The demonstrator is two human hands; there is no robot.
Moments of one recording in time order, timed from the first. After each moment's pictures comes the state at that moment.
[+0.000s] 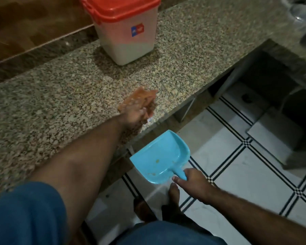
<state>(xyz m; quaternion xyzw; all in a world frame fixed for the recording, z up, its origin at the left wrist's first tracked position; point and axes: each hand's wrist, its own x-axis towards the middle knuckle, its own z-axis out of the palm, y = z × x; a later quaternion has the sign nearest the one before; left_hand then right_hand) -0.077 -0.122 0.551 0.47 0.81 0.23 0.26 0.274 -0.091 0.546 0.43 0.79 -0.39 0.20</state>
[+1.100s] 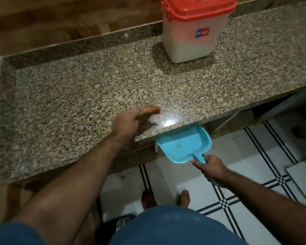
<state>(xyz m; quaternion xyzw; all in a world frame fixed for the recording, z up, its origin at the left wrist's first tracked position) -0.026 -0.308 0.610 0.25 0.91 0.31 0.08 0.212 -0.052 0.534 0.40 0.74 -0.50 0.20</state>
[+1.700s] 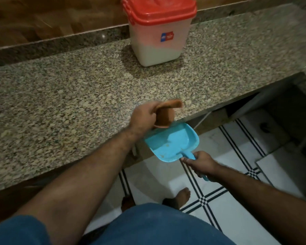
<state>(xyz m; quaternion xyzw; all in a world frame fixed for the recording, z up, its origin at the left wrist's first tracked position) 0.005 -0.135 0.611 0.29 0.84 0.43 0.14 0.231 0.033 0.549 0.41 0.72 -0.52 0.21</state>
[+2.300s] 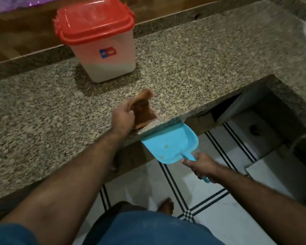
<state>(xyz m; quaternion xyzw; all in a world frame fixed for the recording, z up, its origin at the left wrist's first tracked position) 0.010 0.076 0.585 0.12 0.85 0.50 0.12 0.275 0.269 0.546 0.40 0.69 -0.57 0.22</state>
